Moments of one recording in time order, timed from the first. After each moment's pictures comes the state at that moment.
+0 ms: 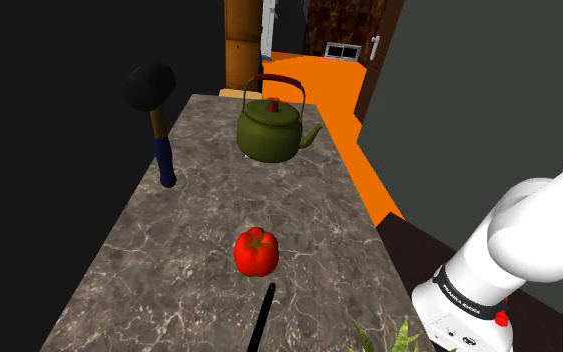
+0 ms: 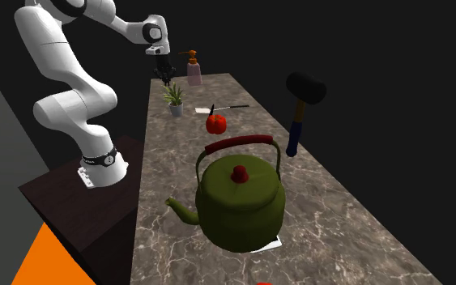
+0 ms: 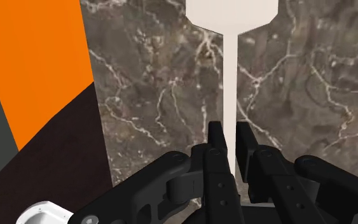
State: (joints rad) arm -0.06 -0.29 1.84 -2.02 0.27 2.03 2.39
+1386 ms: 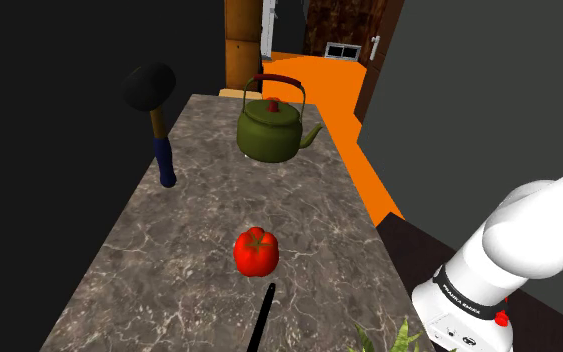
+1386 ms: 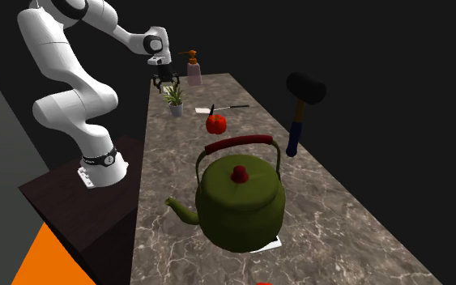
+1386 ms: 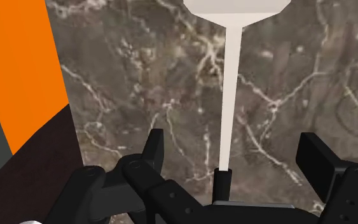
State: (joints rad) arm -0.15 -0.37 1.94 -2.08 0.37 2.13 2.33
